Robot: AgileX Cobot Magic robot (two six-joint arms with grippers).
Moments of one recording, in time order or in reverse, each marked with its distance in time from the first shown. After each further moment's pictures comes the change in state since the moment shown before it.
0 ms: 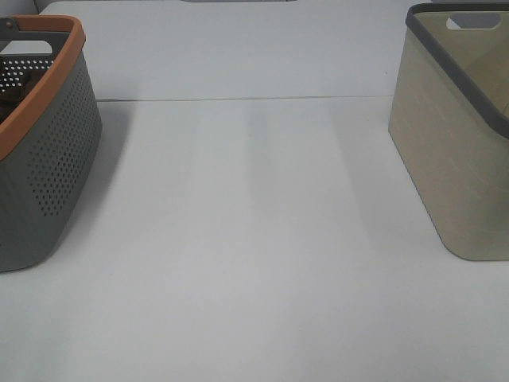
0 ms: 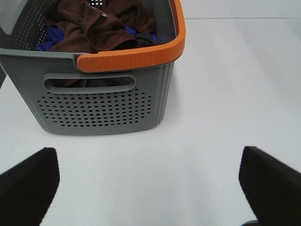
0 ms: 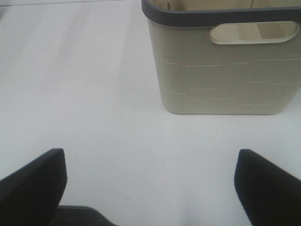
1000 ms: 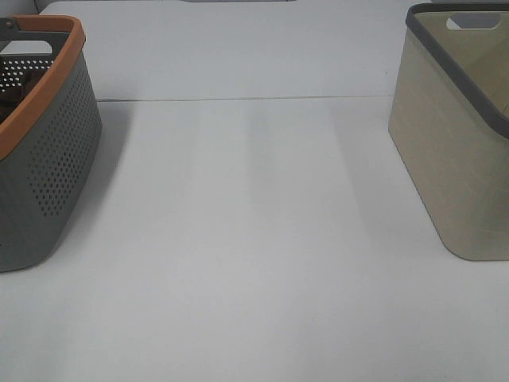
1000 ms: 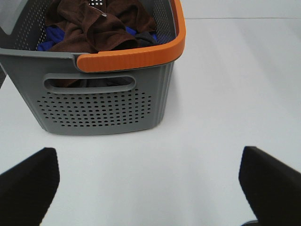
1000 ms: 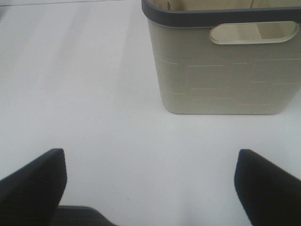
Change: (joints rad) left arm 0.000 0.000 0.000 0.000 0.000 0.000; right arm 0.000 0.000 0.000 0.000 0.000 0.000
